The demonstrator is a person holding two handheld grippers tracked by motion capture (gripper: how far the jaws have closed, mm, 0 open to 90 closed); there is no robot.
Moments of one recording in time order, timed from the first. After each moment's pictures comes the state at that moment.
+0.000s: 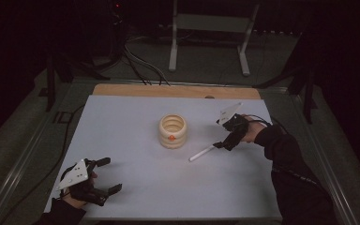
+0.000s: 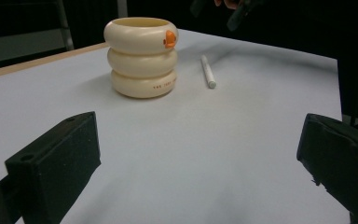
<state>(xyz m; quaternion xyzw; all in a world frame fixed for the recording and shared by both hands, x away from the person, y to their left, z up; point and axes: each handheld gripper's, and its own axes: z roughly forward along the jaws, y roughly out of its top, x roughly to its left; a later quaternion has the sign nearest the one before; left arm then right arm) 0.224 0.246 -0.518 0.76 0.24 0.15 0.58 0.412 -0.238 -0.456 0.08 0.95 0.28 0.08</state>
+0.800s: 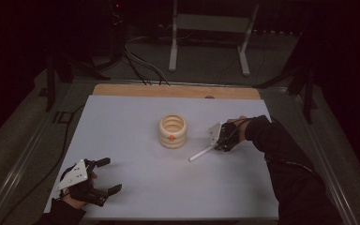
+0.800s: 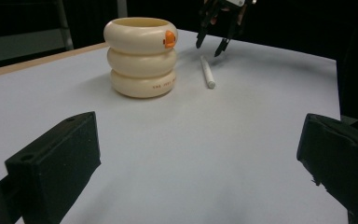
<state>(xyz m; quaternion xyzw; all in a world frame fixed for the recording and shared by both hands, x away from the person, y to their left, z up) 0.223 0.247 -0.518 0.76 0.24 0.15 0.58 0.408 -0.213 -0.489 -0.13 0.98 0.10 0.13</state>
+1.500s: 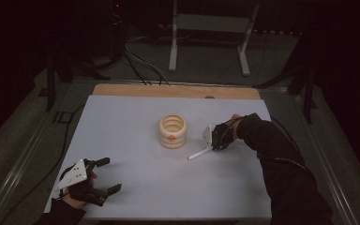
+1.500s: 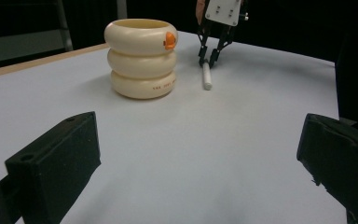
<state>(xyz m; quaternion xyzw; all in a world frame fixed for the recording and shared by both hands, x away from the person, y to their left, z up) 0.224 0.248 -0.519 0.76 0.24 0.15 0.59 0.421 -0.192 -0.506 -0.21 0.97 0.03 0.08</state>
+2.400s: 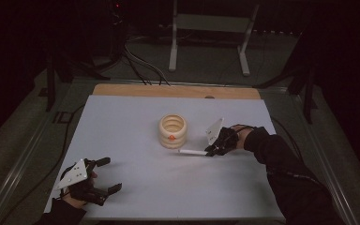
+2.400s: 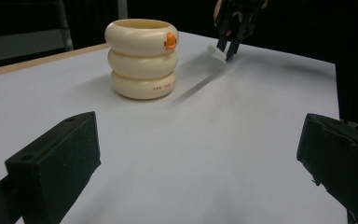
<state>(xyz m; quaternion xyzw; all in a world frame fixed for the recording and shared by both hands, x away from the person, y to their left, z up) 0.225 0.247 -0.518 0.76 0.24 0.15 0.59 0.392 -0.206 -0.483 -0.07 0.97 0.23 0.01</state>
